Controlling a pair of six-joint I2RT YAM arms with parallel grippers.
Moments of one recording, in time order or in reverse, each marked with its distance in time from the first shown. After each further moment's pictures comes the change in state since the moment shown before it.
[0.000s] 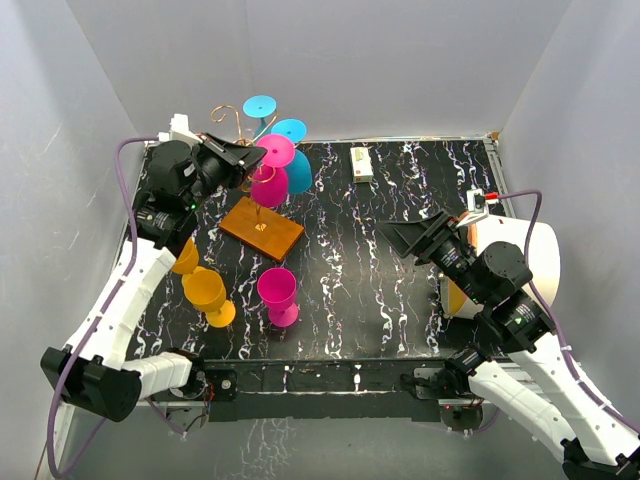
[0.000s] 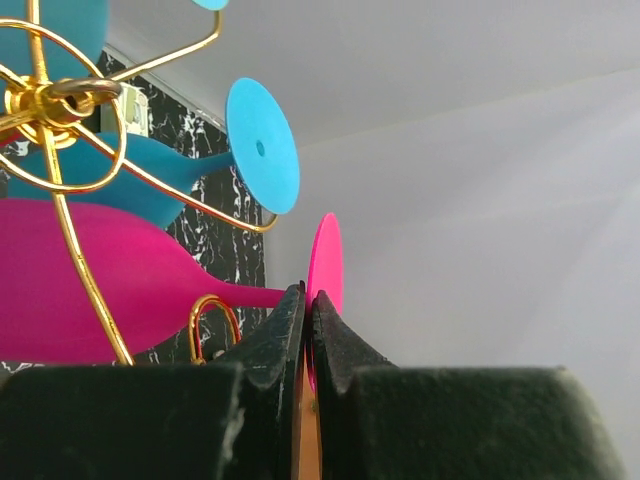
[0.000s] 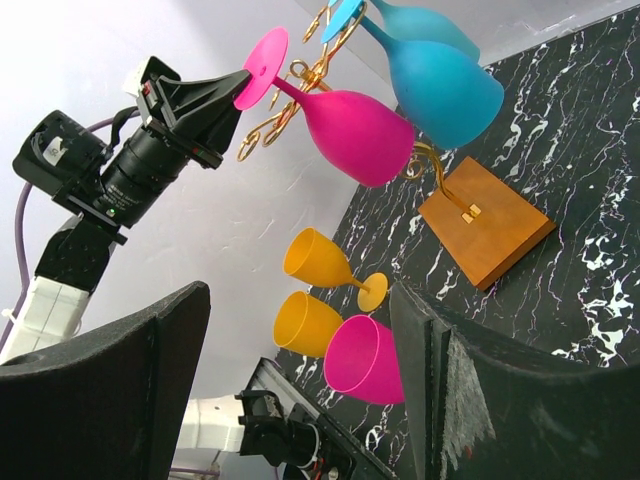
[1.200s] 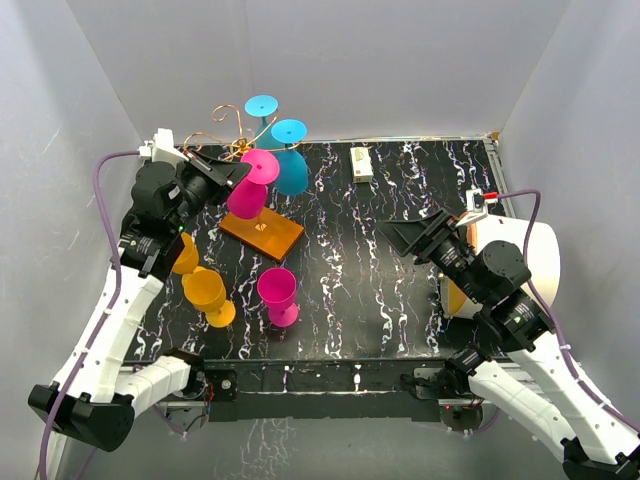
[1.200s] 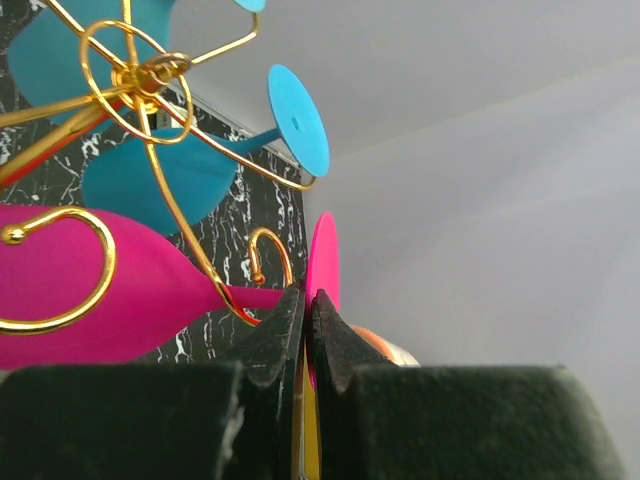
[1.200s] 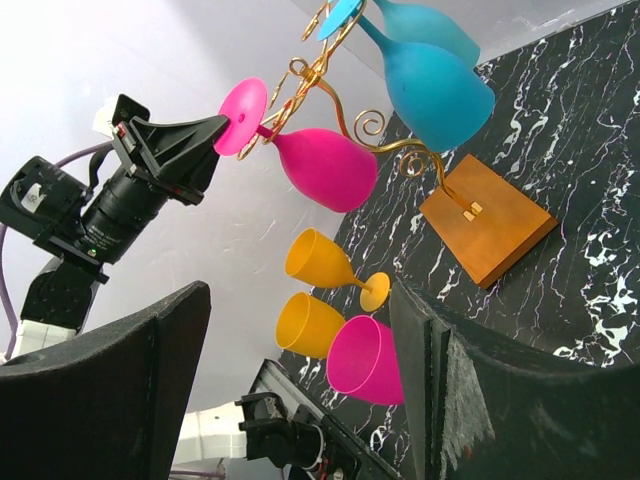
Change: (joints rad) left arm 0.015 -0.164 -0.083 -0.093 -0.089 0.117; right arm 0.000 0.006 0.000 0.000 0.007 0.014
